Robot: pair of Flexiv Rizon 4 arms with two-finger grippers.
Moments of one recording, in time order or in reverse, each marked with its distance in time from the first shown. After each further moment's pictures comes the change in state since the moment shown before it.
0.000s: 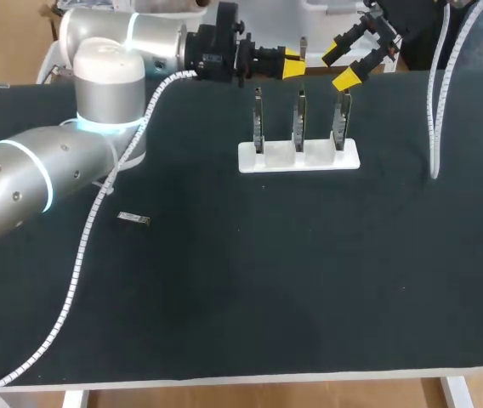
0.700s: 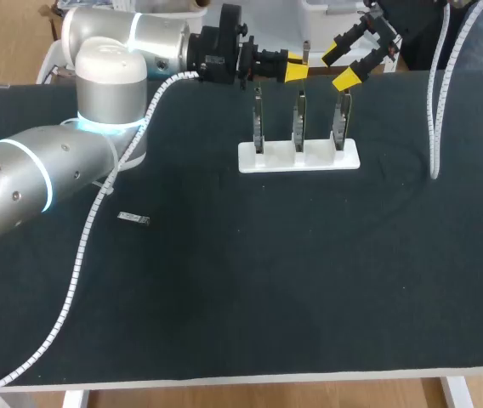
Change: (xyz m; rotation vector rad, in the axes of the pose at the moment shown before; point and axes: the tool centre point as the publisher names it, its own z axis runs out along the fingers) left arm 0.003 -0.006 0.004 0.016 0.016 -0.015; right arm 0.000 0.000 0.000 0.000 0.000 0.000
